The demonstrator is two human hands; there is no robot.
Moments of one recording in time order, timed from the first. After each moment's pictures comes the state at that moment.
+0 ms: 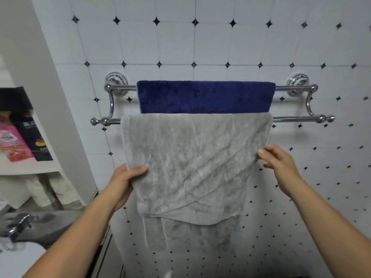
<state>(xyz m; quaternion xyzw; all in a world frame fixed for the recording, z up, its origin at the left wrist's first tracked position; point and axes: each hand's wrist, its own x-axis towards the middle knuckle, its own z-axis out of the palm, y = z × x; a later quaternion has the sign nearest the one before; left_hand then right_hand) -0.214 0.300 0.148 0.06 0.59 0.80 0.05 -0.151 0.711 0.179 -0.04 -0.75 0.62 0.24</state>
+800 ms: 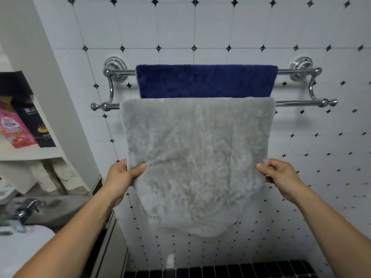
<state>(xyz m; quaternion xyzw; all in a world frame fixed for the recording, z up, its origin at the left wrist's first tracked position) -0.200 0.292 0.121 0.02 0.69 0.72 -0.02 -0.140 0.733 0.110 -0.07 -0.73 0.66 0.13</state>
